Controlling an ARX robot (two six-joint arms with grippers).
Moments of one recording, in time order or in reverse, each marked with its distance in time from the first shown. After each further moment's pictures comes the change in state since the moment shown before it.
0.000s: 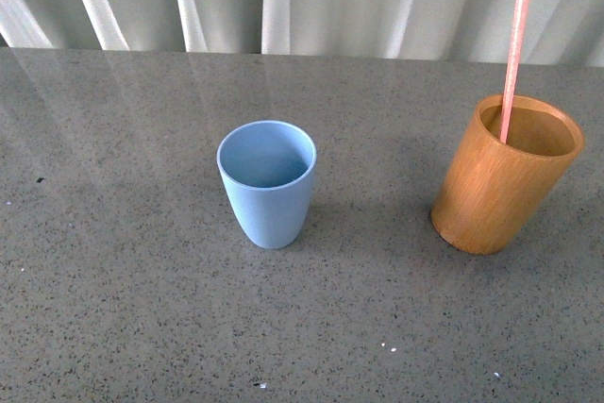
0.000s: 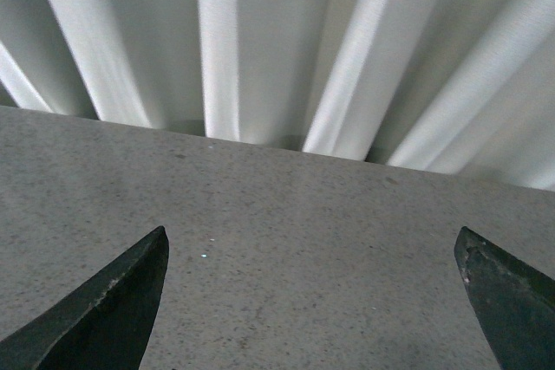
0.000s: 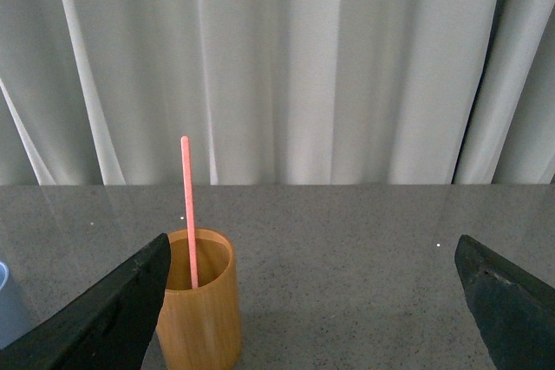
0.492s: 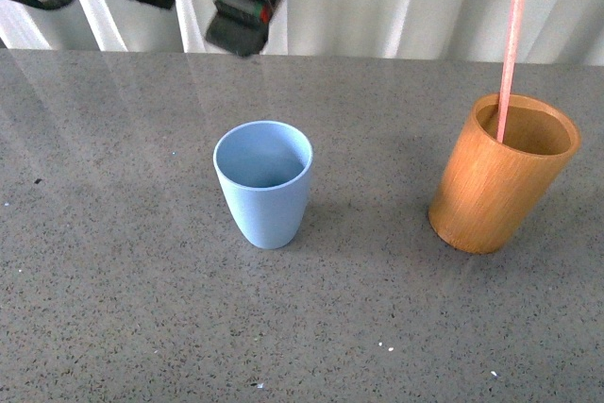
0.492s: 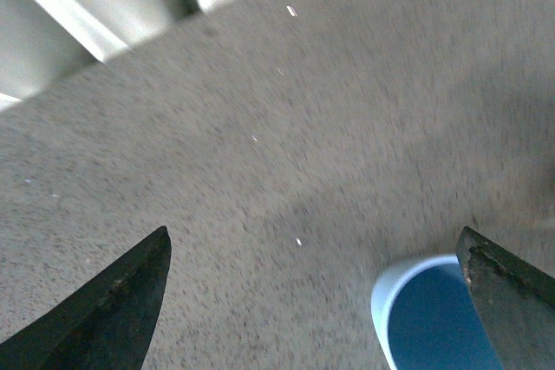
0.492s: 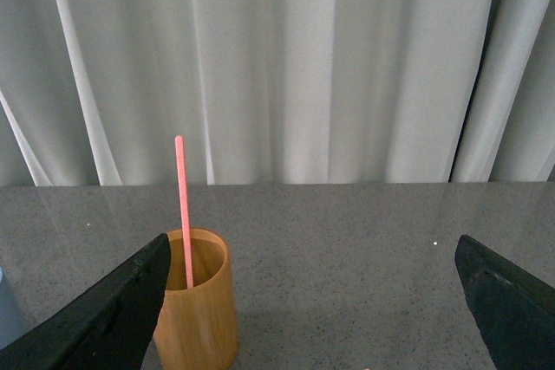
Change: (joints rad) left arm -0.191 0.282 0.436 -0.575 0.156 0.298; right arm 0.000 0.000 0.000 0.000 0.000 0.000
